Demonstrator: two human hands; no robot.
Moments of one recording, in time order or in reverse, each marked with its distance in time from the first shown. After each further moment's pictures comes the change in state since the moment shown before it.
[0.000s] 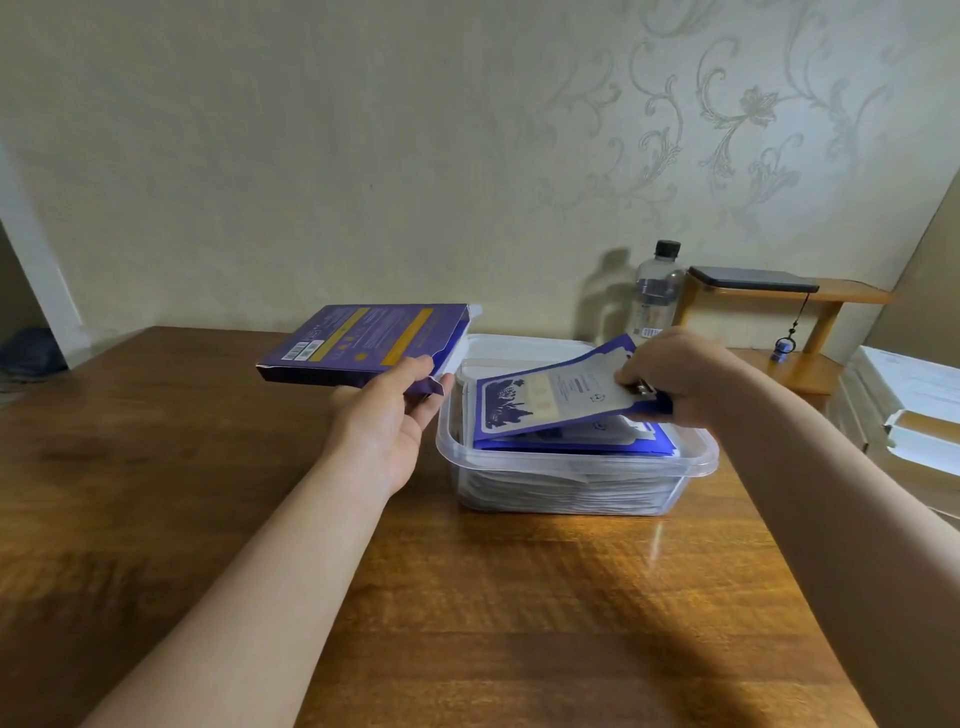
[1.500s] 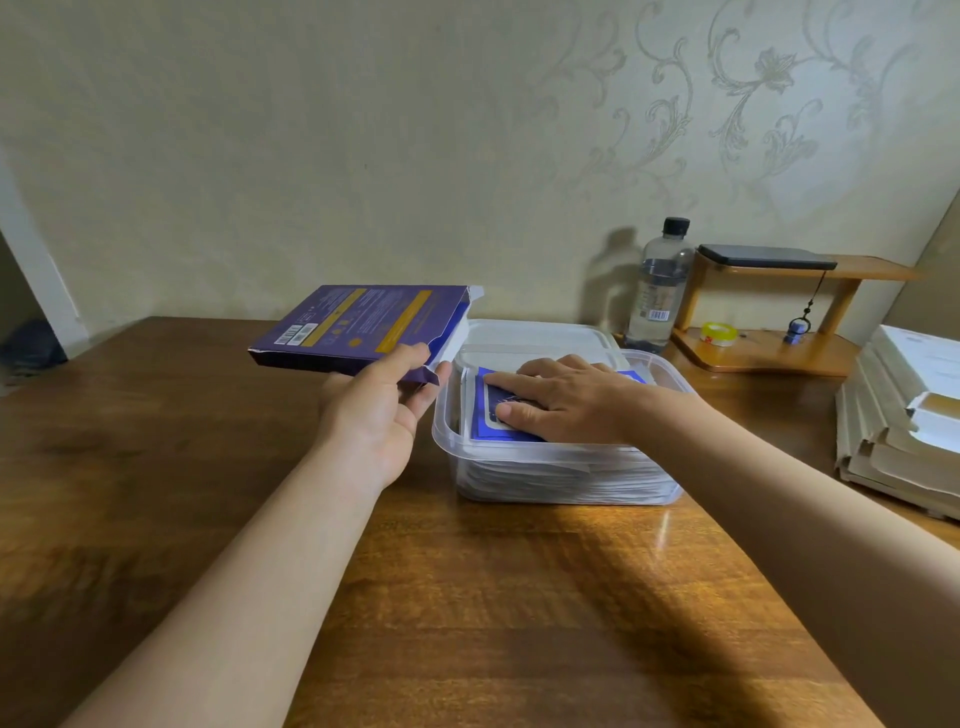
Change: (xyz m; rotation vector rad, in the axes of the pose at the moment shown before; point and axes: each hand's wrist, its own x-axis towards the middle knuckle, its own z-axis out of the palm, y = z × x) left_hand 0.009 -0.005 -0.005 0.010 -0.029 0.036; right_hand 0.015 0.018 0.059 -1.186 -0.327 -0.756
